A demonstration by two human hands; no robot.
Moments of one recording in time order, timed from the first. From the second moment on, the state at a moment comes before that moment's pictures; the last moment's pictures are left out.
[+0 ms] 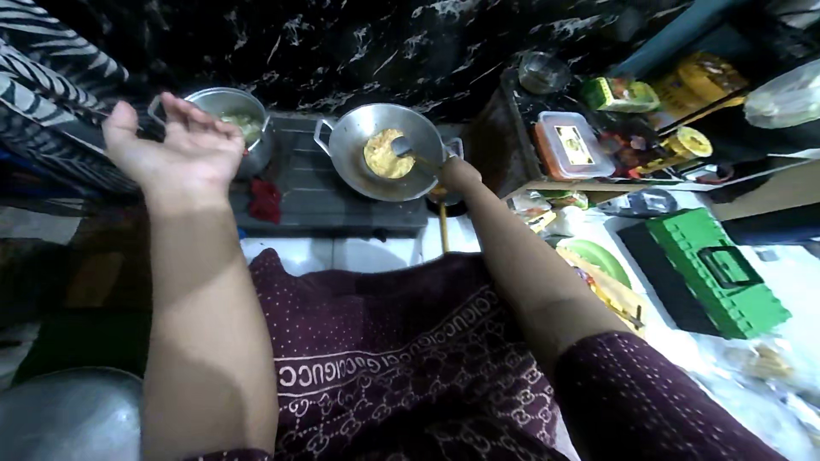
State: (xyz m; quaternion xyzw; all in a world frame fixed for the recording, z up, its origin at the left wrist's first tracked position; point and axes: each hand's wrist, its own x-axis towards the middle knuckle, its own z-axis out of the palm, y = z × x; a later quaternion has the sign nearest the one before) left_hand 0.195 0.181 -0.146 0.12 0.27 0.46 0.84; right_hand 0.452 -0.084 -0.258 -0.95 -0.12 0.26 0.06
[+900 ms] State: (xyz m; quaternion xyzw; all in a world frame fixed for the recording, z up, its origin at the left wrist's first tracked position) left_hand 0.197 0.186 -0.144 0.09 0.27 0.47 0.83; right_hand 0.475 -0.087 -0.301 -0.94 -0.15 0.28 0.12
